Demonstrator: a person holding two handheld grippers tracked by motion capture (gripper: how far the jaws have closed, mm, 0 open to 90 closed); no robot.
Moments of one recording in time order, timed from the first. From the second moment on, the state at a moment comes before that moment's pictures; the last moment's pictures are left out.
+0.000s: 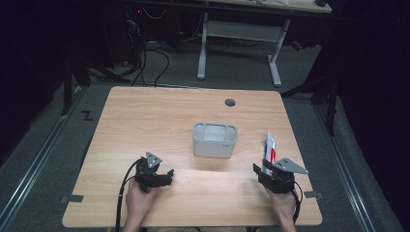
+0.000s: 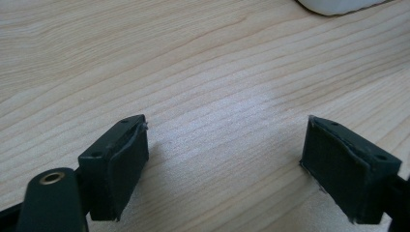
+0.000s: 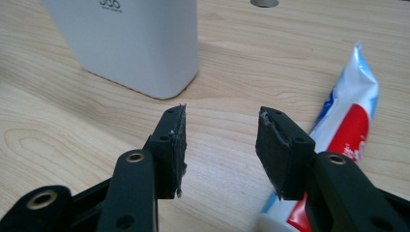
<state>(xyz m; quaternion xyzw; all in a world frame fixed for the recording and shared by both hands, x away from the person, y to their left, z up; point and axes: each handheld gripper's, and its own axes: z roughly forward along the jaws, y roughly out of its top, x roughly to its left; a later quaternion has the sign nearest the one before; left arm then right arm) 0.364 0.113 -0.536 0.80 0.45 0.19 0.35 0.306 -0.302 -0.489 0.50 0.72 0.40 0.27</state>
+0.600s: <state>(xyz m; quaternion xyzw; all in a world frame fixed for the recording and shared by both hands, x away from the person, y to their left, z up) 0.364 0.113 -0.536 0.80 0.45 0.19 0.35 0.309 -0.337 -0.473 0.53 0.69 0.40 0.29</state>
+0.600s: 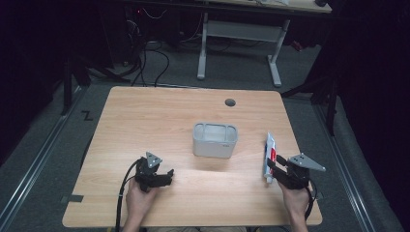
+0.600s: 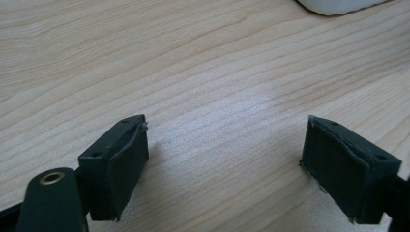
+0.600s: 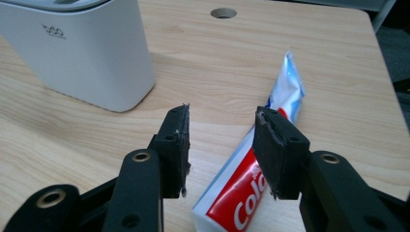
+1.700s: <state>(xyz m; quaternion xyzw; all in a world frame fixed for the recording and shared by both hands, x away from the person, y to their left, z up) 0.364 0.113 -0.536 0.80 0.45 0.19 0.35 0.332 -0.360 -0.466 0.55 0.69 0.38 0.29</state>
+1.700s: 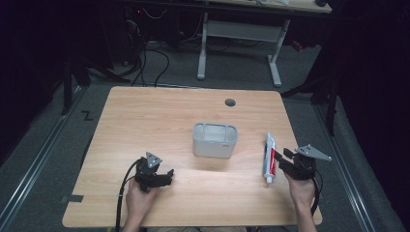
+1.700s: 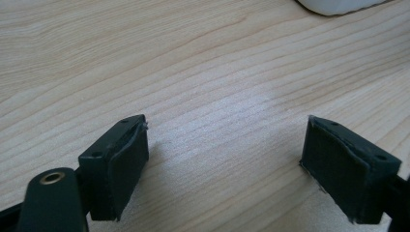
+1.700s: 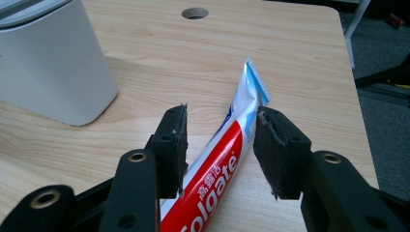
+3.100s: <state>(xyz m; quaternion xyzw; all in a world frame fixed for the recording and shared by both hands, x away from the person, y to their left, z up) 0.364 0.113 -0.536 0.80 0.45 0.19 0.35 0.404 -0.358 -0.491 0.61 0.71 0.27 0.23</state>
